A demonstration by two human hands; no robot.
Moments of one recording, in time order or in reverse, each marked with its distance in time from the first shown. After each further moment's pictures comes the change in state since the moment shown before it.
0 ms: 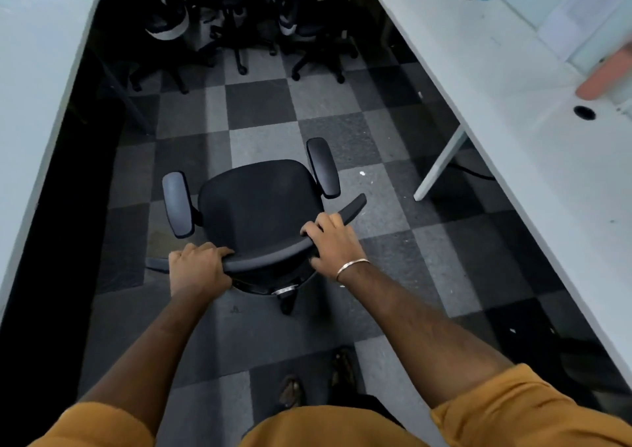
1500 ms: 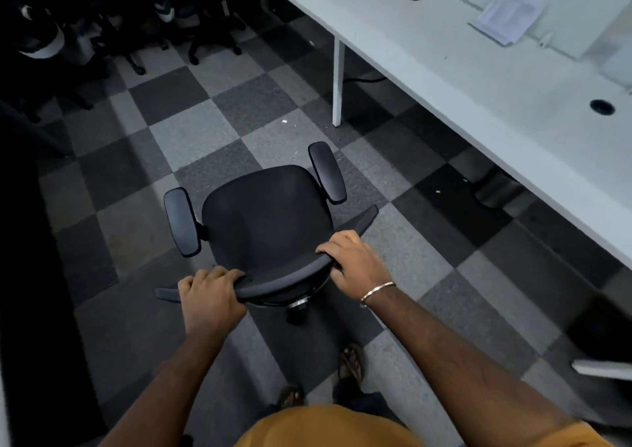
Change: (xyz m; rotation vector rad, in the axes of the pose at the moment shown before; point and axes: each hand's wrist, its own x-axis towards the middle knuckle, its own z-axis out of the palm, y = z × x) left_hand -0.385 0.009 0.110 0.038 0.160 0.392; right_hand -0.478 -0.121 0.075 0.240 0.203 0.322
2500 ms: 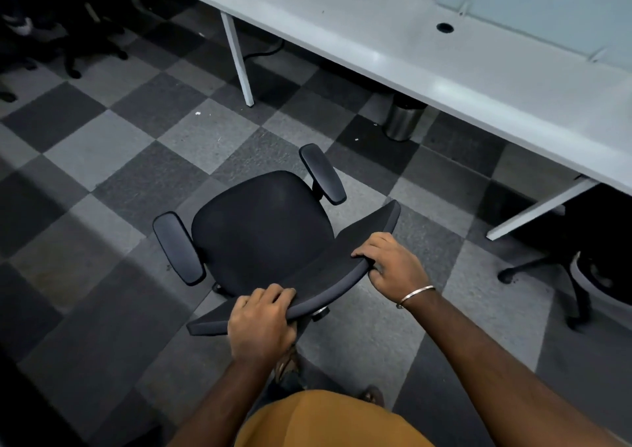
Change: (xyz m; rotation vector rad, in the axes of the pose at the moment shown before) left_hand -0.237 0.042 0.035 -0.168 0.056 0.619; right_hand -0.307 -0.062 0.024 -0.006 0.179 0.385
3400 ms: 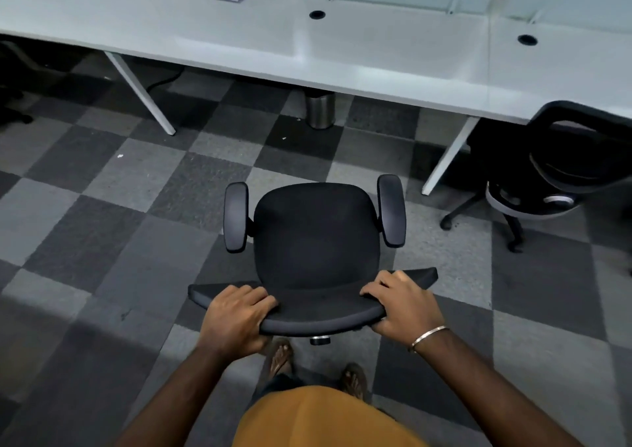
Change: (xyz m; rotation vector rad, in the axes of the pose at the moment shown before) left_hand 0.009 0.125 0.009 0.109 -0.128 0.644; right_hand -0.245 0.096 -0.031 -0.185 -0.057 0.365
